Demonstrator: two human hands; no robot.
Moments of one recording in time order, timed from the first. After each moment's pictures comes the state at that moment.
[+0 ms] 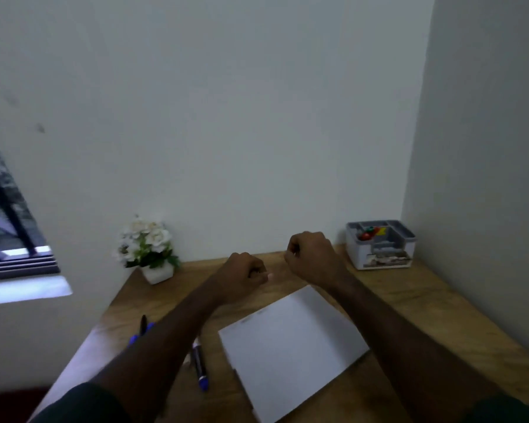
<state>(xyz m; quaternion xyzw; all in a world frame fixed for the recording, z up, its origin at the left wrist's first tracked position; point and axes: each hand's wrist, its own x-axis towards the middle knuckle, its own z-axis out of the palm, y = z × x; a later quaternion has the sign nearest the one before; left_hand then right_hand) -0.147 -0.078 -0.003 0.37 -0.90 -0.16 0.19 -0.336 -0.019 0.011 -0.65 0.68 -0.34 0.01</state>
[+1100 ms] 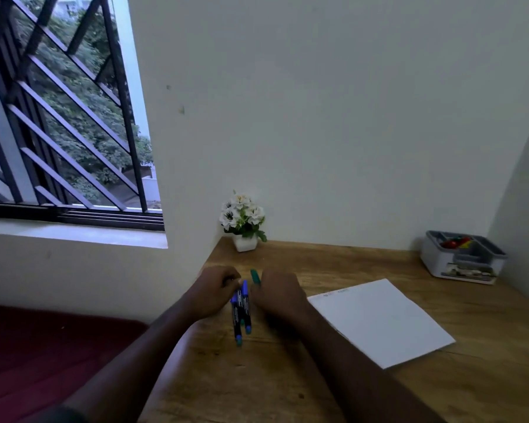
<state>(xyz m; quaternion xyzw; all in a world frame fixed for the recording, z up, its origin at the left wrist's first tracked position) 0.079 -0.018 -0.043 0.50 -0.81 -0.16 0.27 -0.088 0.017 -0.019 -0.72 0.66 -0.17 0.11</state>
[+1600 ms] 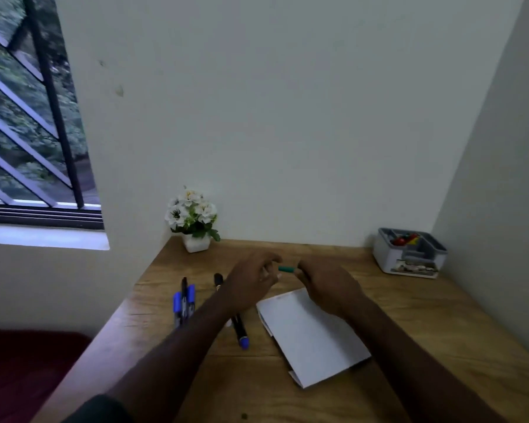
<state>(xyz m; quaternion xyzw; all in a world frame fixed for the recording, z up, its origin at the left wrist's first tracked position) -0.079 -0.041 -0.046 0.35 -0.84 -0.18 0.37 -0.277 0.014 -0.027 -0.75 0.64 -0.15 -0.06</state>
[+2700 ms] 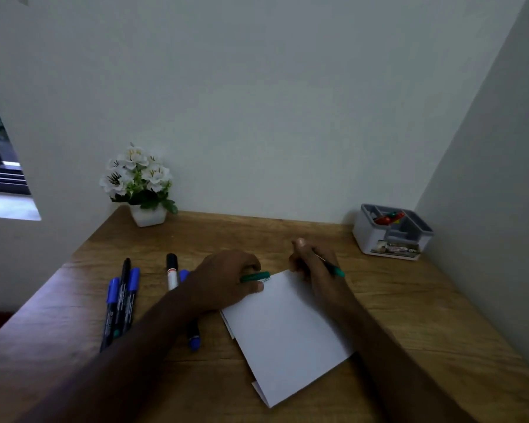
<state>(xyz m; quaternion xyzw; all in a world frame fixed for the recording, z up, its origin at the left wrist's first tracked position) -0.106 -0.056 -0.071 0.38 -0.89 -0.16 0.18 -0.318 0.010 -0.064 -0.63 0.51 -0.54 0.24</state>
